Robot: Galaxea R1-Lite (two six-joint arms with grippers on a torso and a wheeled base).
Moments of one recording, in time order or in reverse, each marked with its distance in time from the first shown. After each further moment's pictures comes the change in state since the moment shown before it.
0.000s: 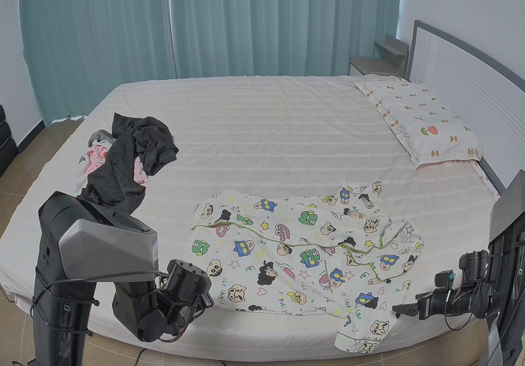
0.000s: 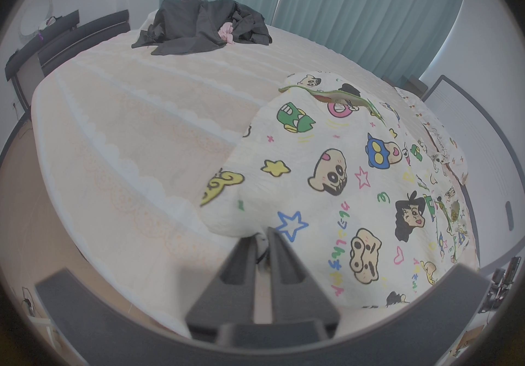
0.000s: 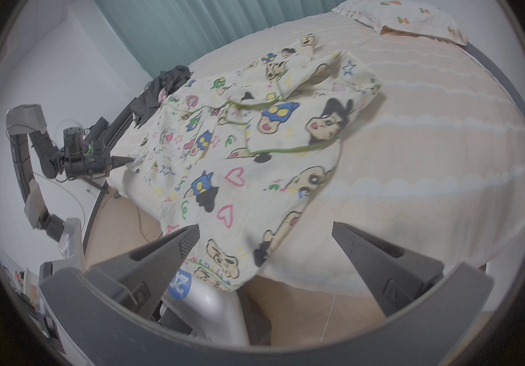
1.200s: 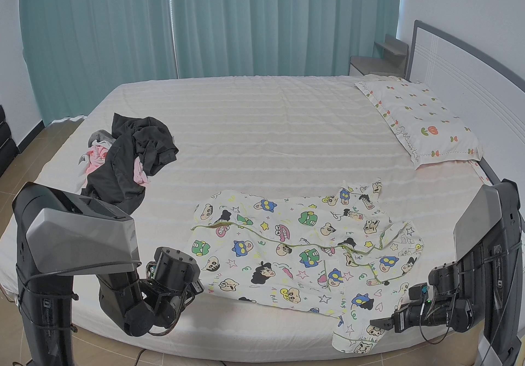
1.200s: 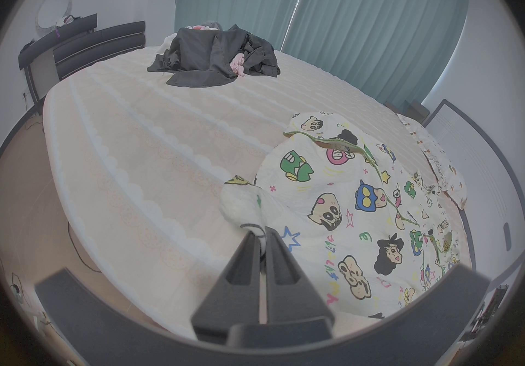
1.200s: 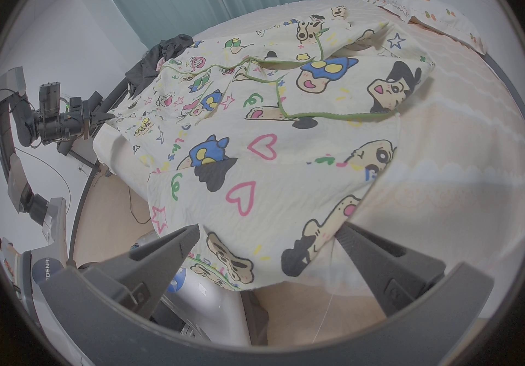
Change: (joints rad) left arm 0.031 -0.110 0.032 -0.001 0.066 -0.005; right arm 0.242 0.132 -0.022 -0.106 -0.195 0.119
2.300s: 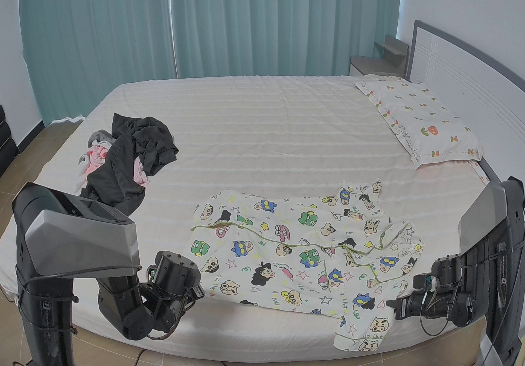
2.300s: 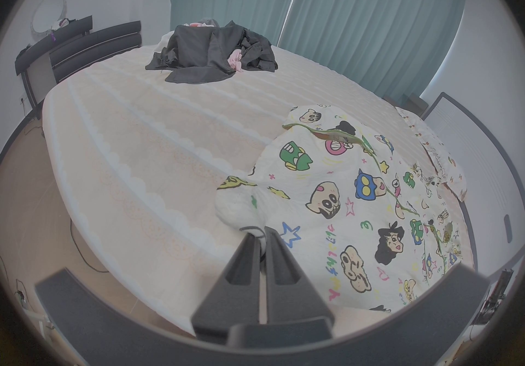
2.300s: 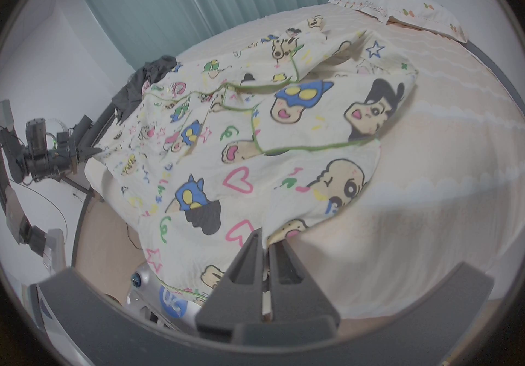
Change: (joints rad) left arm -0.018 -0.016 0.024 -0.002 -0.006 0.013; right arm -0.060 -0.051 -0.046 -0.001 0.019 0.107
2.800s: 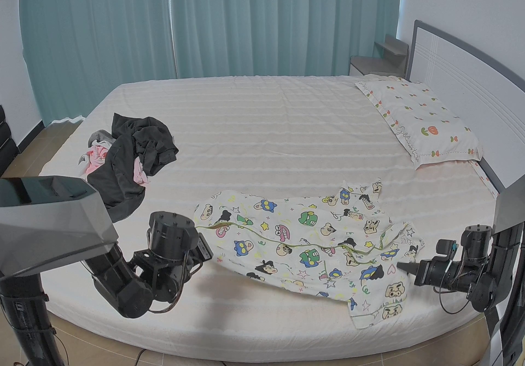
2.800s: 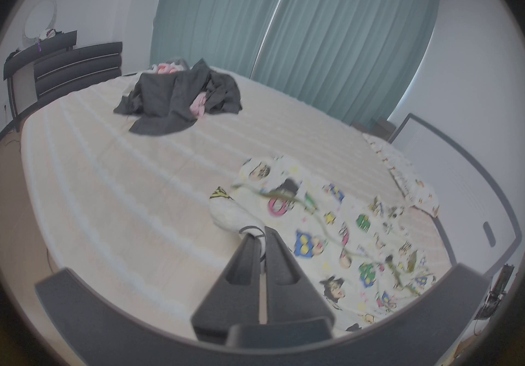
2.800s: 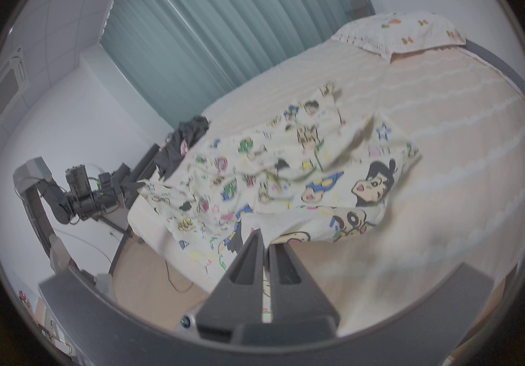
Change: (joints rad) left arm 0.007 -0.161 -0.192 0.083 0.001 0.136; right arm -0.079 -0.296 -0.037 0.000 0.187 0.209
